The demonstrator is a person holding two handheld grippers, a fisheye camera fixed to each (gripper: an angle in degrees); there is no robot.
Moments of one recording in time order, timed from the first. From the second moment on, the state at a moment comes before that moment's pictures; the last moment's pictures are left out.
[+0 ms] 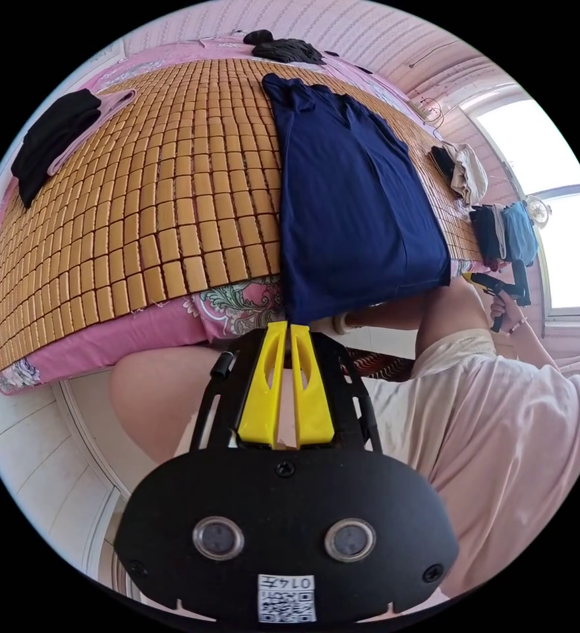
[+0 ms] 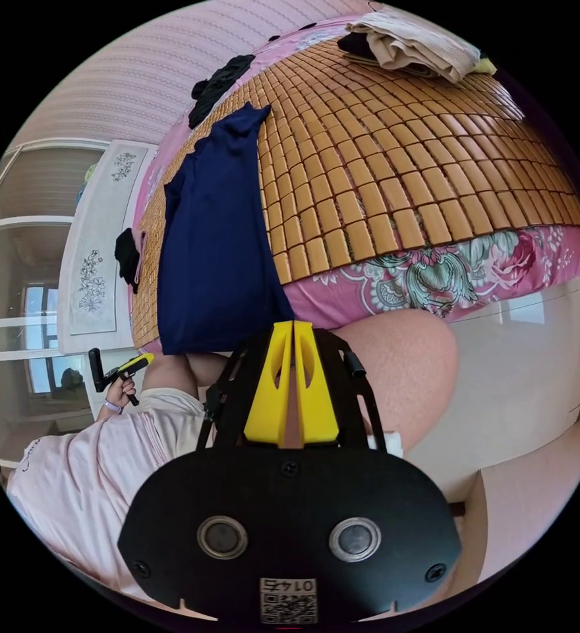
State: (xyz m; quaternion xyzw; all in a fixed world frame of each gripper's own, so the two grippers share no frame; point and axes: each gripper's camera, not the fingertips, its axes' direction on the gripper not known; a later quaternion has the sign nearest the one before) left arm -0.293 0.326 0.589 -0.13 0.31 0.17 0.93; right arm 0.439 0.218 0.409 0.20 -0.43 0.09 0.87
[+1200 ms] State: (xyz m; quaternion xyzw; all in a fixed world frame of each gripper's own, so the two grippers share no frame) left arm -0.318 0.353 0.525 0.10 0.34 0.21 0.91; right arm 0.423 0.186 0.383 0.39 -0.48 -0.05 0.78
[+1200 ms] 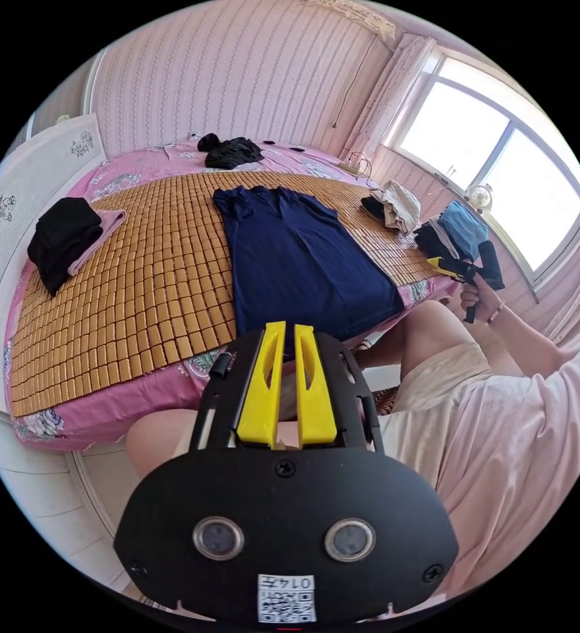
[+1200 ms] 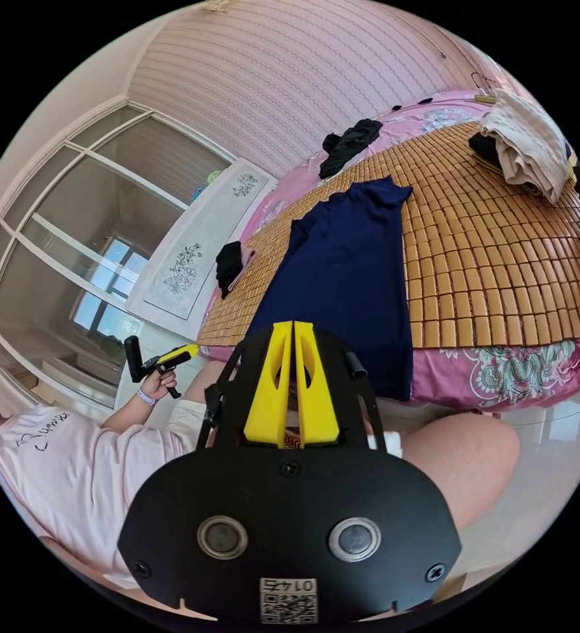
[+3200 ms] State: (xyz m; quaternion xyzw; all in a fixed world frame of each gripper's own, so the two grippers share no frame) left arm -0.196 -0.118 0.652 0.08 0.32 0.00 0.94; right arm 0.102 -0.326 0.207 0.29 -0.27 -0.38 0.83
